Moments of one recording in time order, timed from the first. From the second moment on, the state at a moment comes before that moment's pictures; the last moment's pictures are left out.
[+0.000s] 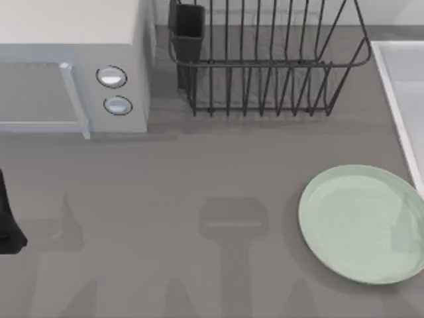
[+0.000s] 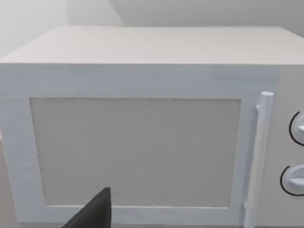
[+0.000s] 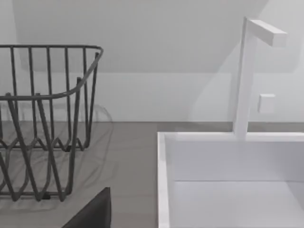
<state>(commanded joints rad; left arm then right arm) 0.00 0.00 0.00 0.00 0.00 0.00 0.00 0.00 0.00 0.00 0.00 0.00</state>
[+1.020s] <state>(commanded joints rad) 0.00 0.00 0.00 0.00 0.00 0.00 0.04 0.06 0.06 -0.04 0.00 0.03</state>
